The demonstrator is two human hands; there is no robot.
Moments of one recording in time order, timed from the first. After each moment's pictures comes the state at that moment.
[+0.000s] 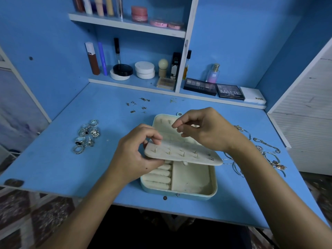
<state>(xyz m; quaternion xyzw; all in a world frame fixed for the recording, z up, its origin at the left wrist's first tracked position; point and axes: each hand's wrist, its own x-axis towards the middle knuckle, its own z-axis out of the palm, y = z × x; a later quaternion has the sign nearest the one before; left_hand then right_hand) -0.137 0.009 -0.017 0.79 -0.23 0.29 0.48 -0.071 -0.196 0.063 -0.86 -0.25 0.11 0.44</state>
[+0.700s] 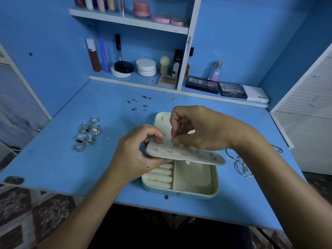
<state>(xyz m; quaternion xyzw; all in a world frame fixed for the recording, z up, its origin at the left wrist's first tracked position) -0.138 0.009 -0.019 0.80 -0.21 0.30 0.47 -0.081 -0.179 0.097 -0.87 -0.34 0.21 0.30</state>
